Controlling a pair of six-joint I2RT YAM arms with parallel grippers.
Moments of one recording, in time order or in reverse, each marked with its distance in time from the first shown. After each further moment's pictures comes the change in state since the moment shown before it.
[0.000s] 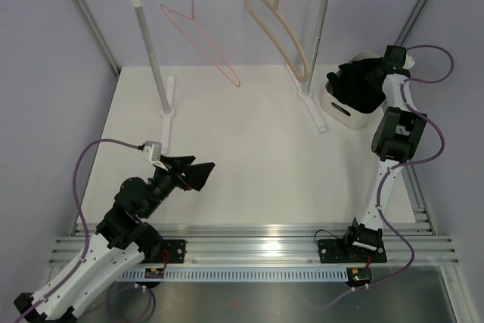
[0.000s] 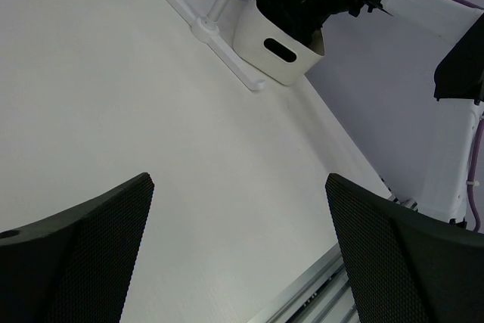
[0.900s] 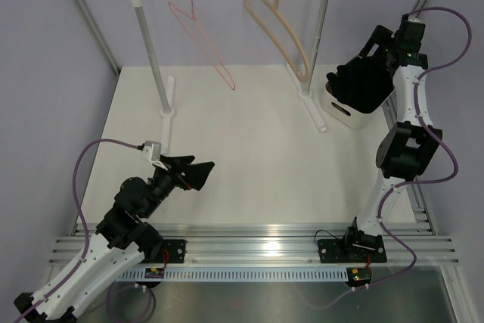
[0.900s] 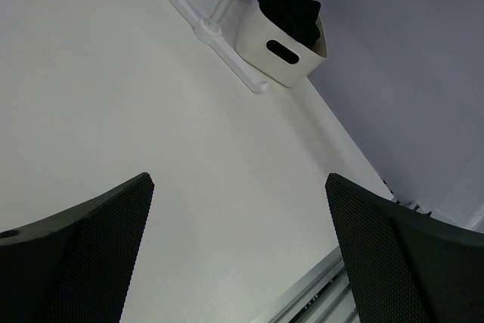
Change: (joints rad) left arm 0.000 0.000 0.000 0.000 -0.010 0.000; right arm 0.030 -0.354 -0.077 -0.061 -0.188 -0.275
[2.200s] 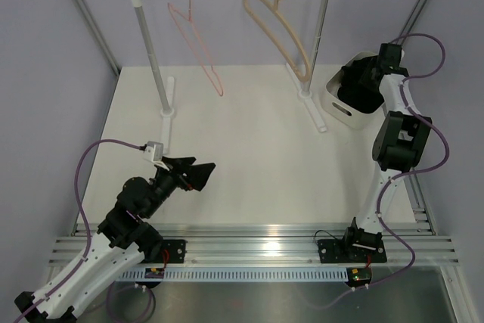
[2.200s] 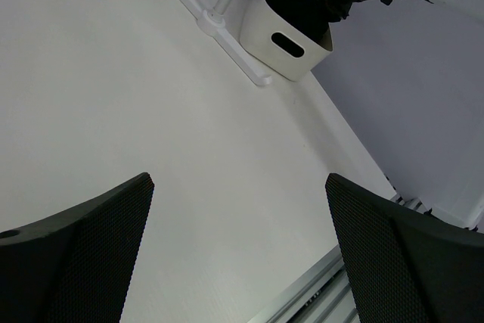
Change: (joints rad) left arm 0.000 0.006 -0.019 0.004 0.002 -0.008; right arm 0.029 0.116 -0.158 0.035 0.160 -0.026
